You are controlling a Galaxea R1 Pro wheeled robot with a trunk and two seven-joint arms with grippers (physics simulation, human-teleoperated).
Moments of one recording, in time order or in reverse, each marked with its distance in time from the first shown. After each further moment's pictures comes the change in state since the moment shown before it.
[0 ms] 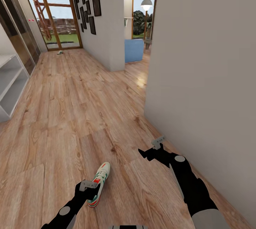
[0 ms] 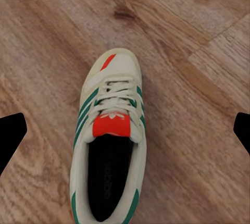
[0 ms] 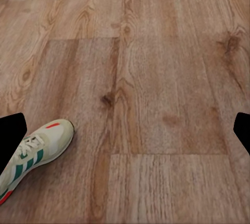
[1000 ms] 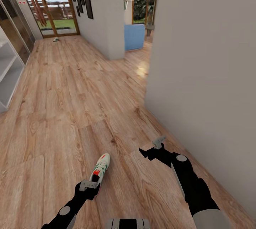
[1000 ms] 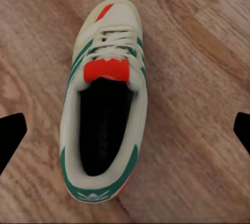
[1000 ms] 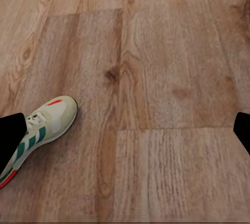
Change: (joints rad) left arm 0.000 0.000 -0.002 0.000 -0.002 0.000 0.007; right arm 0.000 -0.003 -0.021 -0.010 0.000 0.006 0.027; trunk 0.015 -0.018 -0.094
